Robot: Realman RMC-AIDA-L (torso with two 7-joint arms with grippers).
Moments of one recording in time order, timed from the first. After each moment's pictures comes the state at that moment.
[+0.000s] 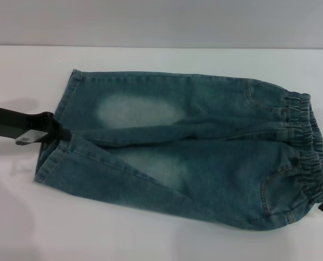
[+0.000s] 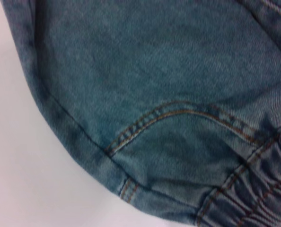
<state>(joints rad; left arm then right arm) -0.79 -1.90 0.34 0.48 2.71 1.43 -2.43 0.80 1.92 -0.97 -0.72 -2.78 -1.70 2.04</state>
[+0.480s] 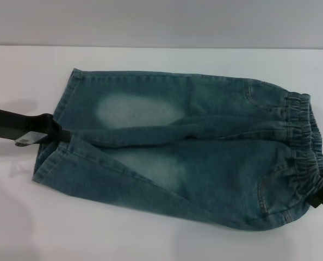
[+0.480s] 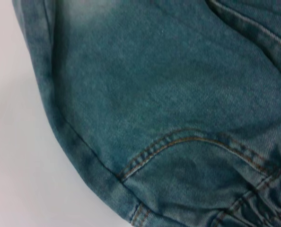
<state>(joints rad) -0.79 -1.90 0.34 0.48 2.71 1.42 -2.42 0.82 1.93 -0.96 -0.72 -2.73 -1.70 2.04</state>
